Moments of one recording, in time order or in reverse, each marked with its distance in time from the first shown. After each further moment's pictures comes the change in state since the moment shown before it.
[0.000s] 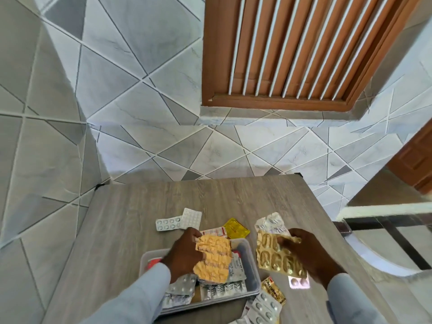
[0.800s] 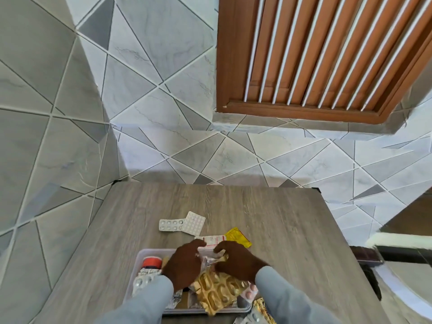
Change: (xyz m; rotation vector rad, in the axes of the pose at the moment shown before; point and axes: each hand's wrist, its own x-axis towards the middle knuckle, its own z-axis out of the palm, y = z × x) left_hand -0.006 0.002 0.039 0.277 0.186 0.048; right_hand 0.031 -0.026 0.110 -0.636 -0.526 -0.383
